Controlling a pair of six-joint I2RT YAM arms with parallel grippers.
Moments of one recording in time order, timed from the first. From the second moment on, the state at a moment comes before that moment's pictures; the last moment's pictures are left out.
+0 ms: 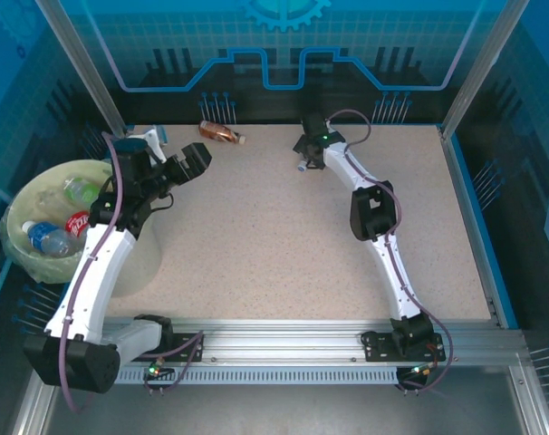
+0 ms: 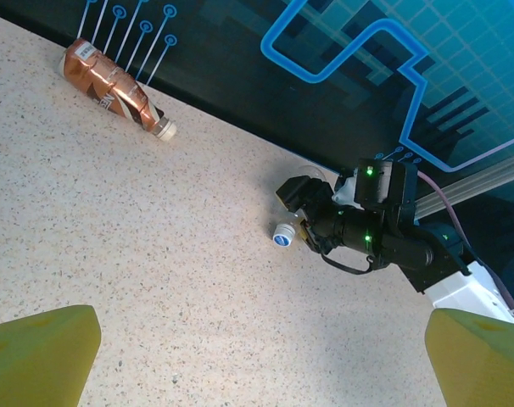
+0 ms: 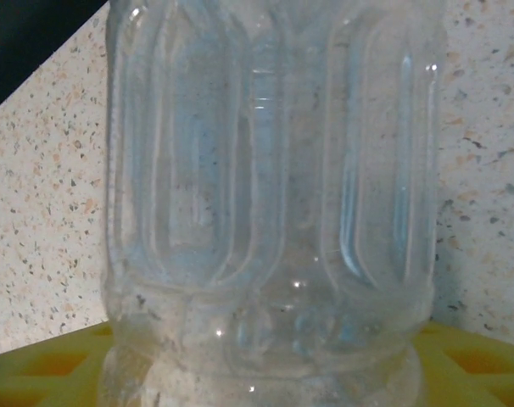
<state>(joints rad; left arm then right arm) -0.07 1.12 1.18 -0.48 0.25 -0.61 0.34 2.71 2.51 -0.73 0.15 0.87</state>
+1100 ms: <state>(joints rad) -0.36 1.32 1.15 -0.28 0.52 -0.70 0.39 1.31 0.89 -0.22 -0.12 0.53</state>
